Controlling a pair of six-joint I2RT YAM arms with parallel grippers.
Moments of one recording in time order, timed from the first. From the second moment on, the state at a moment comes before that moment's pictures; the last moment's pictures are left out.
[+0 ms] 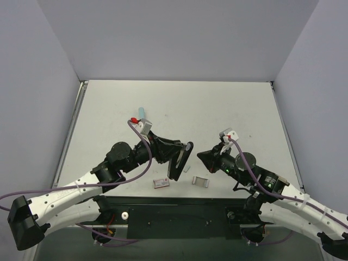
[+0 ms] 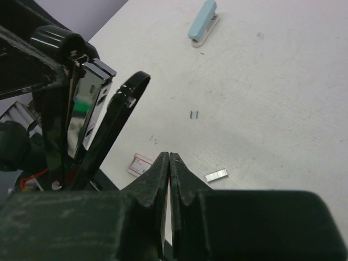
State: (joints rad) left arm -0.95 0.89 0.63 0.35 0.03 -0.62; right arm 0.98 0.61 0.56 -0.15 0.24 0.40
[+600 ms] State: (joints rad) left arm -0.95 0.84 0.63 0.42 0.45 -0.62; right arm 0.97 0.62 0.81 -0.49 -0.23 0.25
